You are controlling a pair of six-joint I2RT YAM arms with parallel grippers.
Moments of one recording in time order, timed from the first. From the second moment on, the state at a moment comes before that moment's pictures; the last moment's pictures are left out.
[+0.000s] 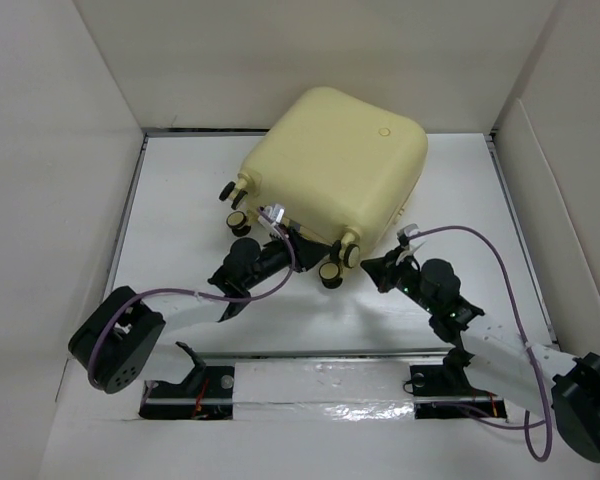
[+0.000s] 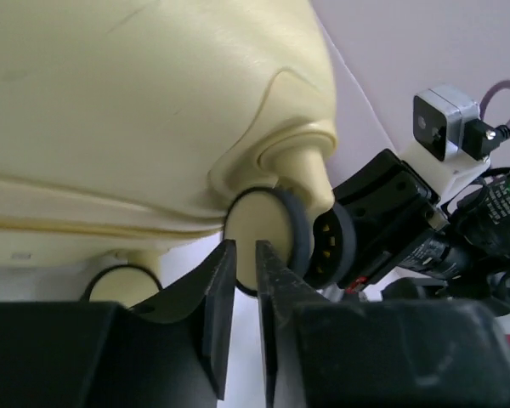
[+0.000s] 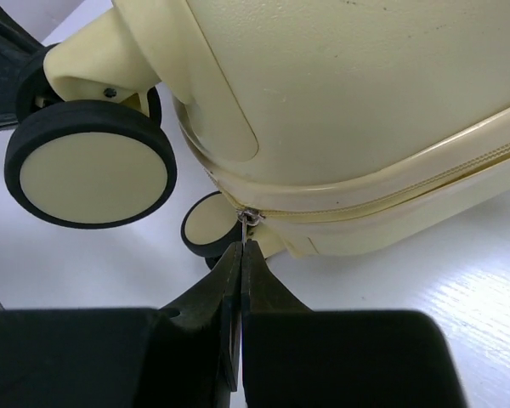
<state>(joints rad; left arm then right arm) -0.71 1.31 0.43 0.84 0.22 -0.79 0.60 0.88 0.23 0.49 -0.13 0.29</state>
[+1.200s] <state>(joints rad) -0.72 1.43 0.51 0.89 0.35 -0.79 0.61 0.99 0.35 0.34 -0.10 0.28</state>
